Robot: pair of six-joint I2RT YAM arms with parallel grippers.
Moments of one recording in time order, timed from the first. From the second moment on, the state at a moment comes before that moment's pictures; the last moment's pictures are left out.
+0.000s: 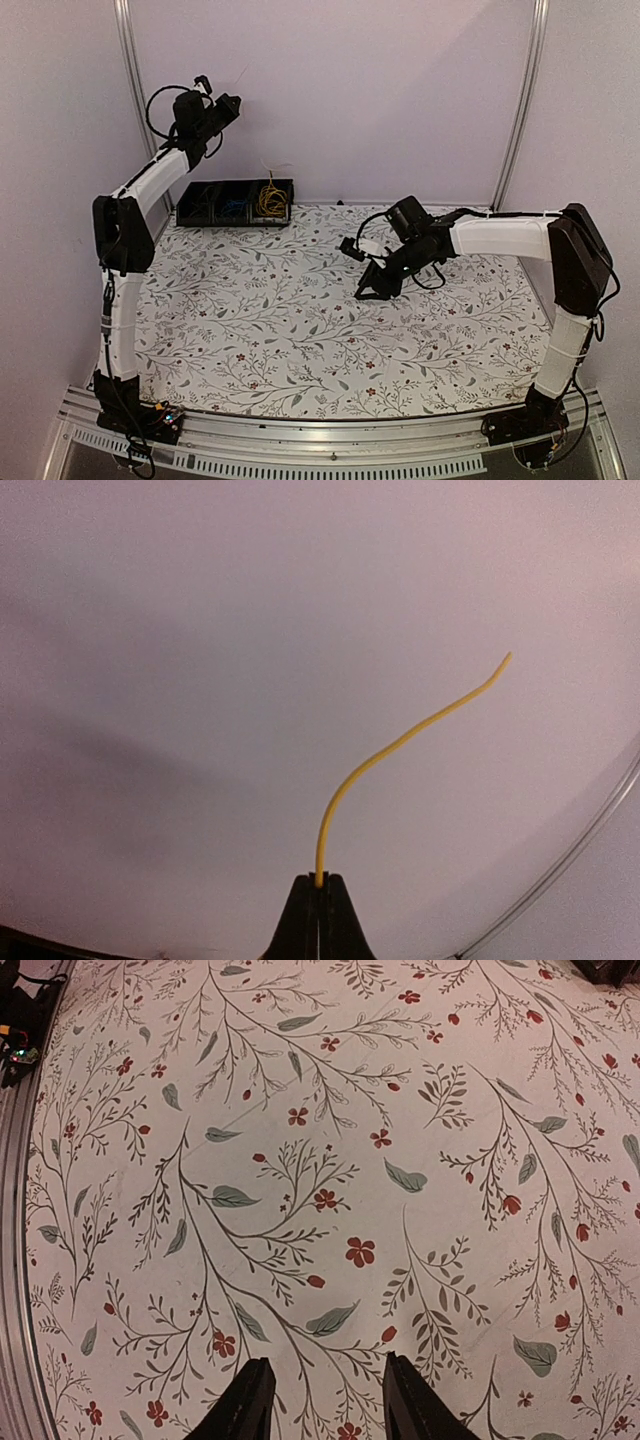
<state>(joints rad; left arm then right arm) -0.19 2.38 2.39 0.15 0.12 -0.63 0.67 1.86 1.30 -0.45 -0.48 -0.44</state>
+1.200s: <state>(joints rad) -0.26 2.70 2.32 0.17 0.01 -0.55 0.67 1.91 1.30 -0.47 -0.49 -0.44</state>
